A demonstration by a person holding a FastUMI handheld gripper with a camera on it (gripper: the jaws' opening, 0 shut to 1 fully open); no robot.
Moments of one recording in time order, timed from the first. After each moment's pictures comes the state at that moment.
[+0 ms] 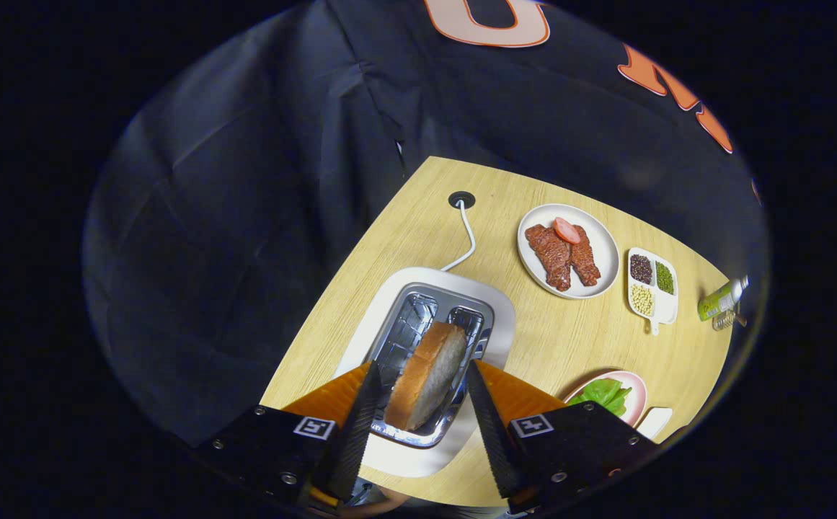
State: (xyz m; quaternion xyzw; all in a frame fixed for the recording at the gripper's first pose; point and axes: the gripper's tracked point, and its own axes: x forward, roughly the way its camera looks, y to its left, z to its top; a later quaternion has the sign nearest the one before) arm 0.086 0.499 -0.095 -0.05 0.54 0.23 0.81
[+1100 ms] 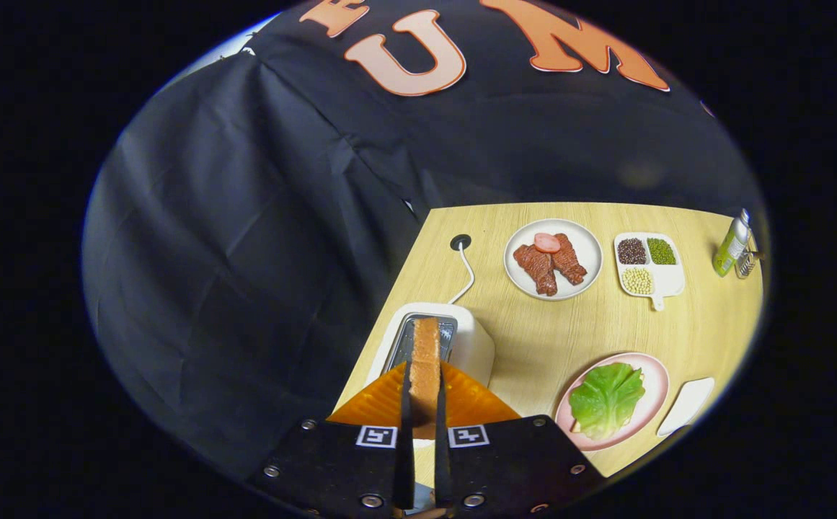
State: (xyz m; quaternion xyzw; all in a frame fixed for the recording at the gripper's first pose) arm 0.087 0.427 0.003 0.15 0.47 0.28 0.82
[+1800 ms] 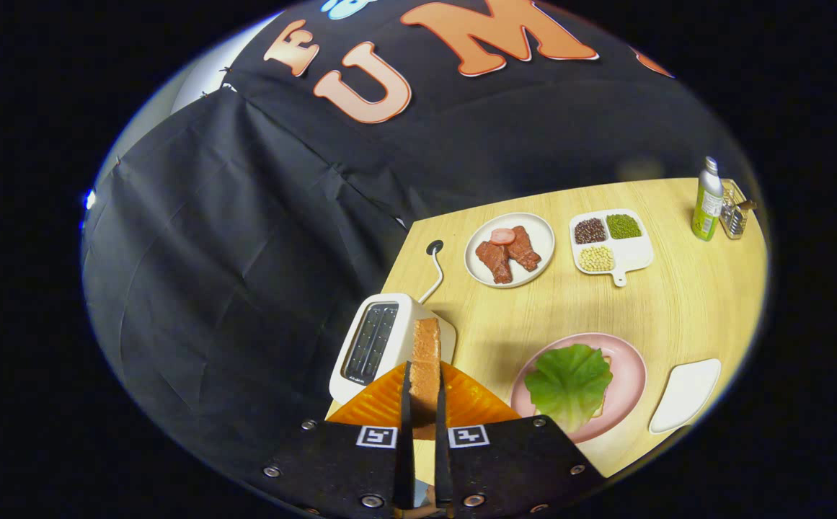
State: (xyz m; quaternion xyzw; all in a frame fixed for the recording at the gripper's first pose) arm 0.069 0.311 -0.034 0.22 0.45 0.27 0.82
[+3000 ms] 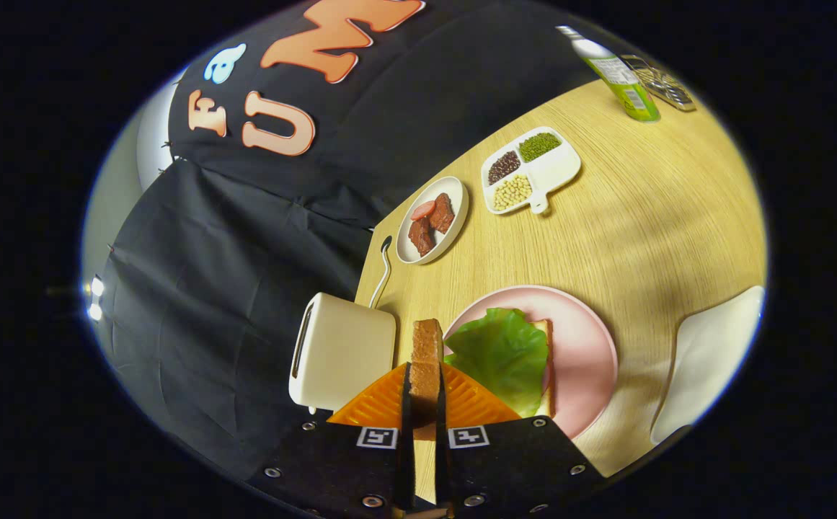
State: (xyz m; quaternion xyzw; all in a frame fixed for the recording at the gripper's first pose) arm 0.065 0.236 -0.179 0.38 0.47 0.26 0.76
